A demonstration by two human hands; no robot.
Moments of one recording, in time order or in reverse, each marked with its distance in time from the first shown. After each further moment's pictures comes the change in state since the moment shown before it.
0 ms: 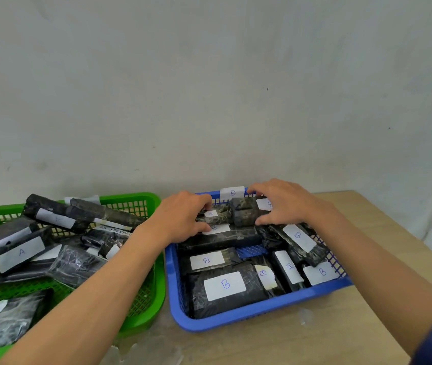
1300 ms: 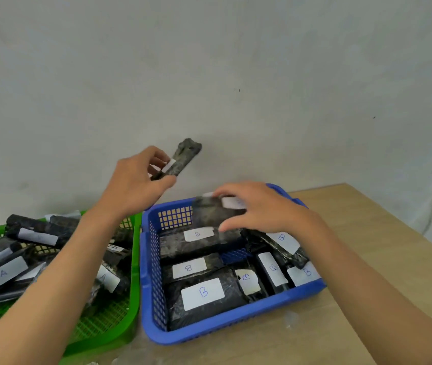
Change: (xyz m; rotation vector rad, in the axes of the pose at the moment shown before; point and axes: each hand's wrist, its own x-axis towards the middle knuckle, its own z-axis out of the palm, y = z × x) left_hand 0.005 0.002 -0.071 -0.413 0.417 -0.223; right_hand -0.026 -0.025 -0.010 0.486 0.173 -0.187
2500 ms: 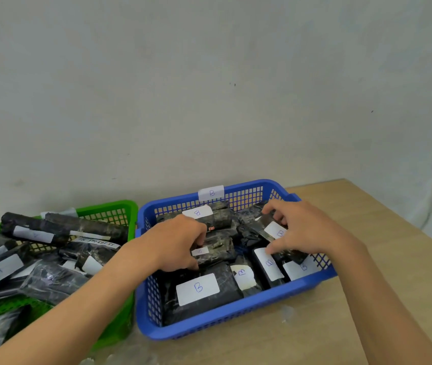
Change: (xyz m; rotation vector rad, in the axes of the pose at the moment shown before) left_hand -0.058 0.022 0.063 0.546 -0.776 0.203; right_hand -0.072 0.045 0.001 -0.128 -0.020 0.422
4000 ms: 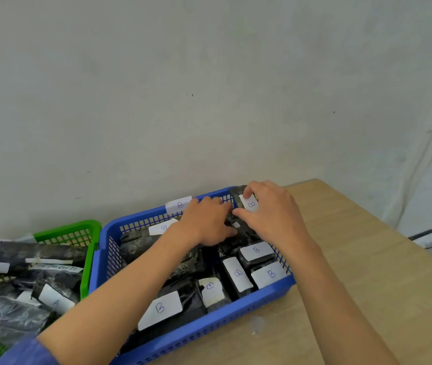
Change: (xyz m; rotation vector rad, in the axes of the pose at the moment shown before) left_hand 0.116 0.080 -0.011 0.087 0.154 0.008; right_hand 0.008 -0.002 -0.004 0.084 0.564 0.068
